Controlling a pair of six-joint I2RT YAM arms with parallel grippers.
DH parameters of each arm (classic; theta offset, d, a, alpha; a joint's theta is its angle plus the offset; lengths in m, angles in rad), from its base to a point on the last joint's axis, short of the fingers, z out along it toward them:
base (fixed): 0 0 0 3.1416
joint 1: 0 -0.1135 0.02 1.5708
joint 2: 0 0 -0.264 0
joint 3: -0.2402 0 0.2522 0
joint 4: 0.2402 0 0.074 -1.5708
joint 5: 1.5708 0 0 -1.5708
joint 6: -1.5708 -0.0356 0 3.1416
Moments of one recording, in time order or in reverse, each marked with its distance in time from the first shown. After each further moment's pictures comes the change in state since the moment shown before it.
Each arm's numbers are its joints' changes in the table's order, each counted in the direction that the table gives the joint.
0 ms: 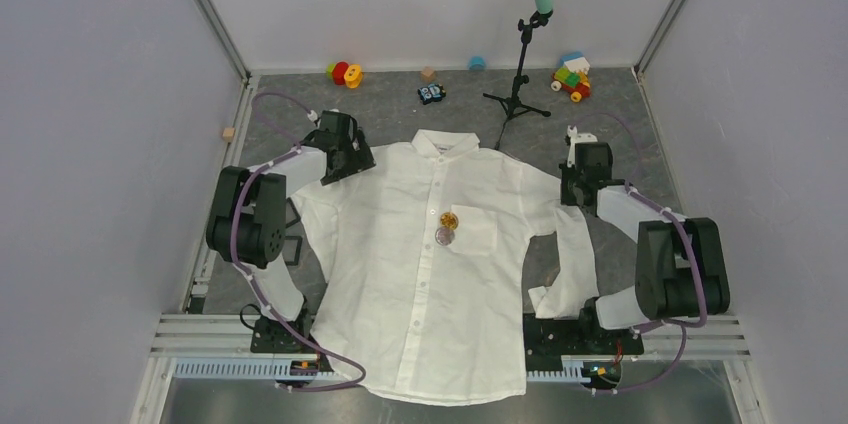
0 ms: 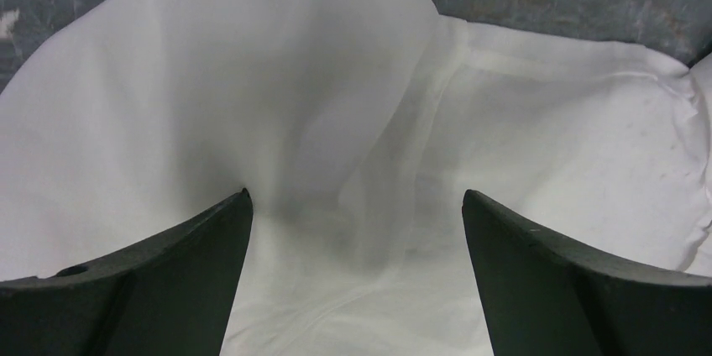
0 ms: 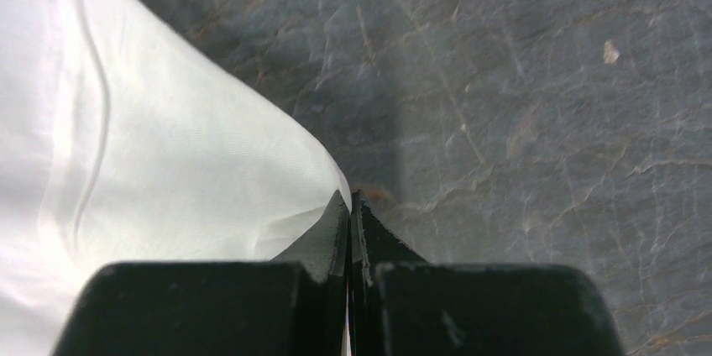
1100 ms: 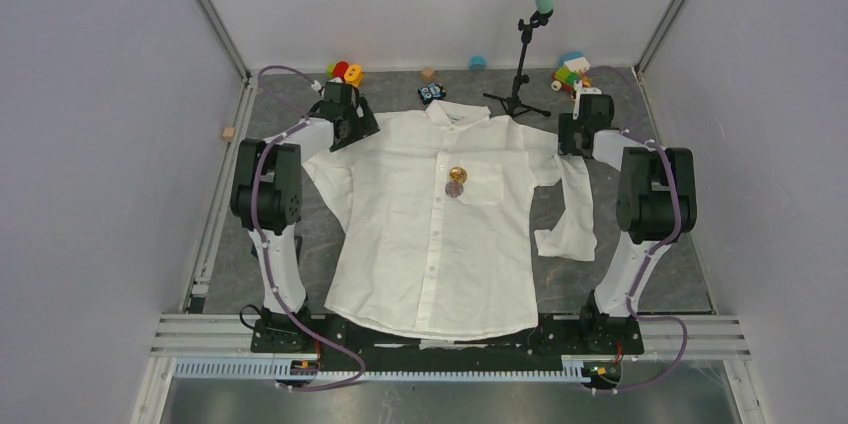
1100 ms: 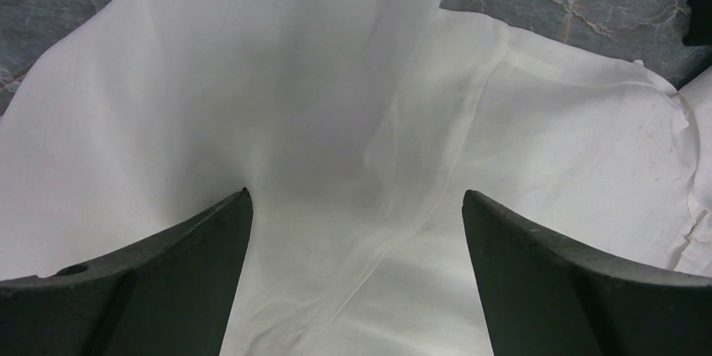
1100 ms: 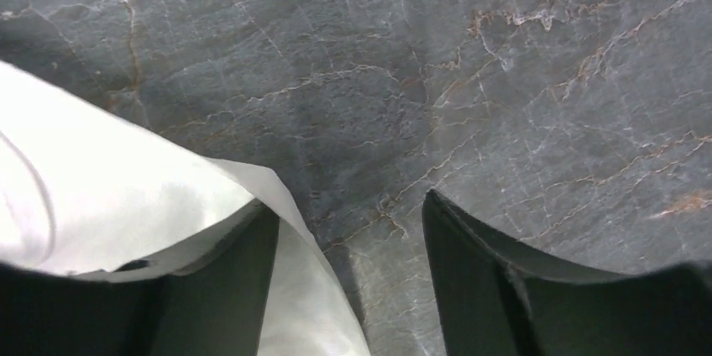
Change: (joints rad) left arm -0.045 0.299 -0.381 -0.041 0.031 0.009; right arm 0.091 0.518 -0.523 -0.045 0.059 0.060
